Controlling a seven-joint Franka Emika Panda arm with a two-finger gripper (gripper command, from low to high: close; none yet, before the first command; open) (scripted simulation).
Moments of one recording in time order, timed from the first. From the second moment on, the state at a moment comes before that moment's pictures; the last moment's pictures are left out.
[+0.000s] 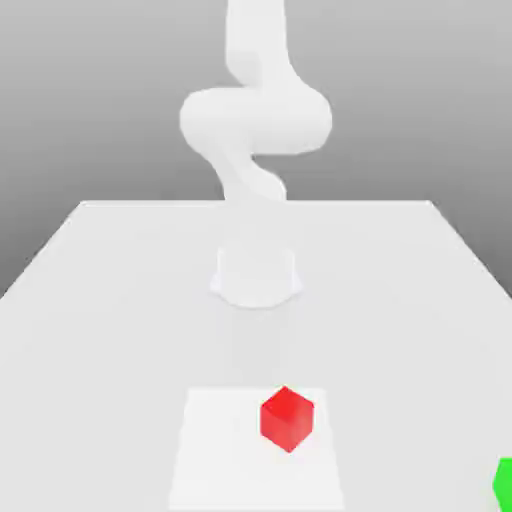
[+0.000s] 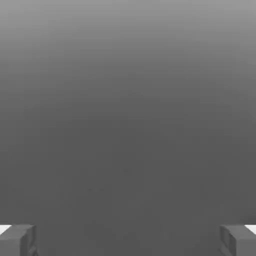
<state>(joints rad) -0.01 -0.72 0.03 -2.35 -0.06 2.35 0.76</state>
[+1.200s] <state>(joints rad) 0.08 0.25 0.02 -2.73 -0.03 2.98 0.06</state>
